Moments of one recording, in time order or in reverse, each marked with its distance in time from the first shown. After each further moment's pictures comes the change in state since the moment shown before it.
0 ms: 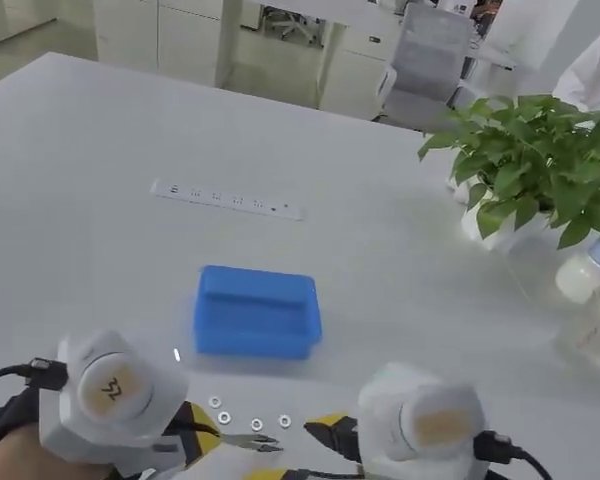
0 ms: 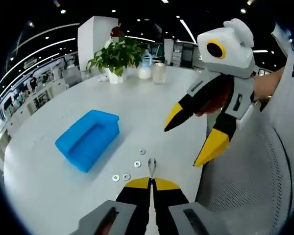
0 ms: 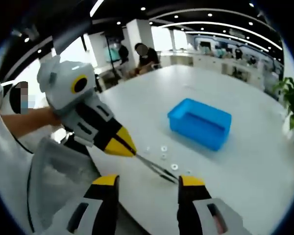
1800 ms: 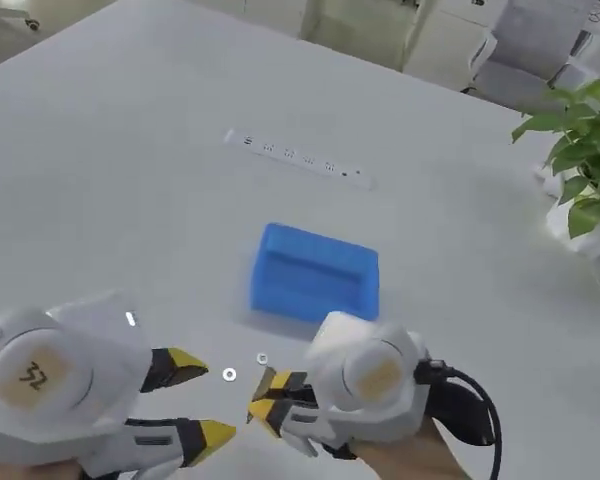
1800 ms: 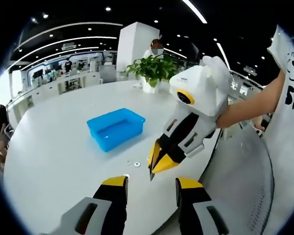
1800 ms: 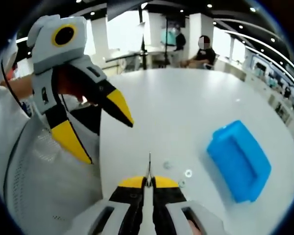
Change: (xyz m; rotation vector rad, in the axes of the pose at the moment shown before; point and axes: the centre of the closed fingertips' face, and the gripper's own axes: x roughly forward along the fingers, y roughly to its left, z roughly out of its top) left arm -0.053 0.003 -0.022 -0.293 -0.129 0.226; right arm 0.060 0.017 0.015 -0.396 0.114 0.231
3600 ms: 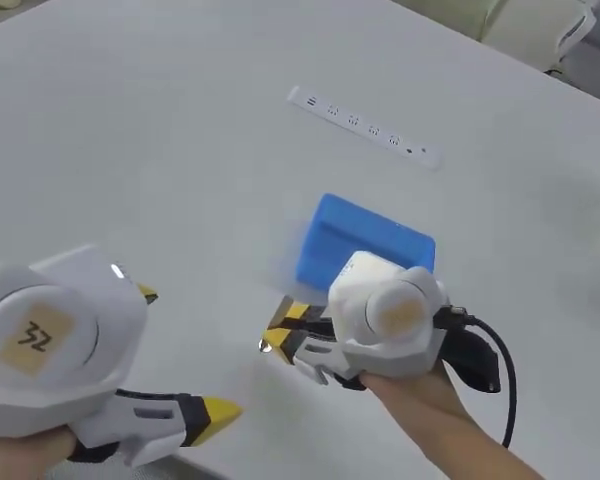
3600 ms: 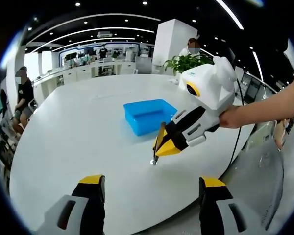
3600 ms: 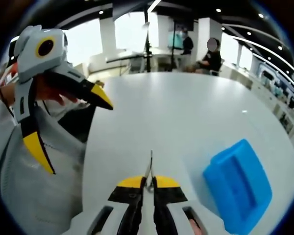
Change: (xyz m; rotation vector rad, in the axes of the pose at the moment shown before) left arm -0.020 0.033 -0.023 -0.180 0.044 0.219; right arm 0.033 -0.029 0.025 -0.066 -0.017 0.032
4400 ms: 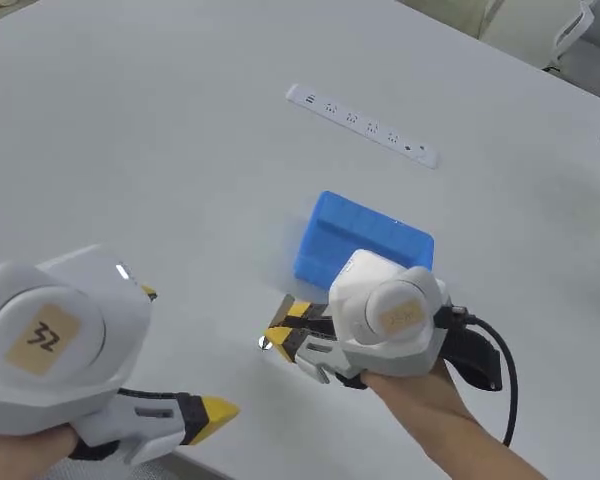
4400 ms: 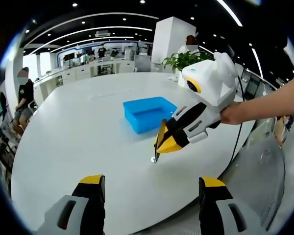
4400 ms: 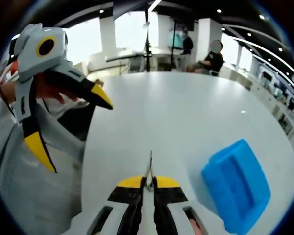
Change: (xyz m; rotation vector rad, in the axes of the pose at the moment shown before) left arm 0.000 -0.001 -0.003 0.019 0.020 0.003; right arm -0.001 -0.002 -0.003 -0.009 0.006 -0.010
